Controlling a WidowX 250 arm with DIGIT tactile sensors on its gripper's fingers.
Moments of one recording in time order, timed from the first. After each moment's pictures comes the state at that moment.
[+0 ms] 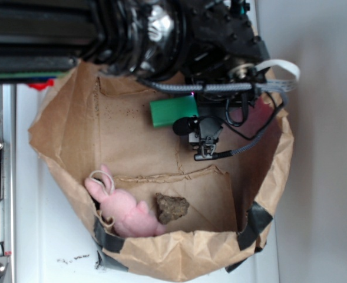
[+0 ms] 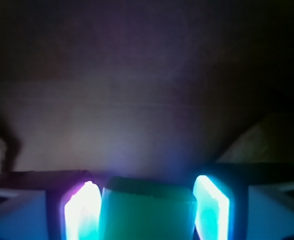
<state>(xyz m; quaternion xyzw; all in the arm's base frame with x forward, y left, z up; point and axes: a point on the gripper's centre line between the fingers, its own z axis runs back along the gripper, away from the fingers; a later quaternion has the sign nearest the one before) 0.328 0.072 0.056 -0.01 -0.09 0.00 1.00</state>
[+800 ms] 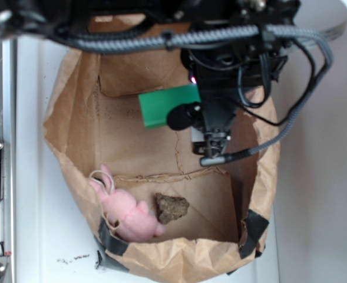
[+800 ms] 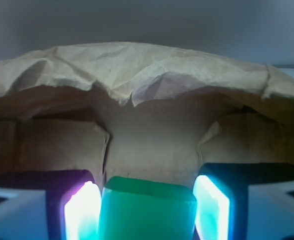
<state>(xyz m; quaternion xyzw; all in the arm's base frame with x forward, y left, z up) 0.307 0.055 0.151 -0.05 -0.11 -0.01 0.99</state>
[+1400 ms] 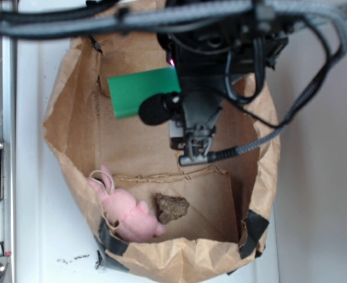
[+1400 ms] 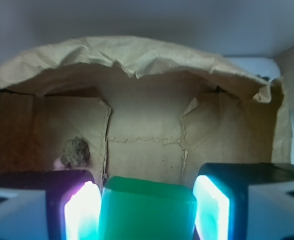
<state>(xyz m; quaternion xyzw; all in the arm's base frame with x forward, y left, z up) 0.287 0.042 0.197 0.00 -0.11 -0.01 0.99</state>
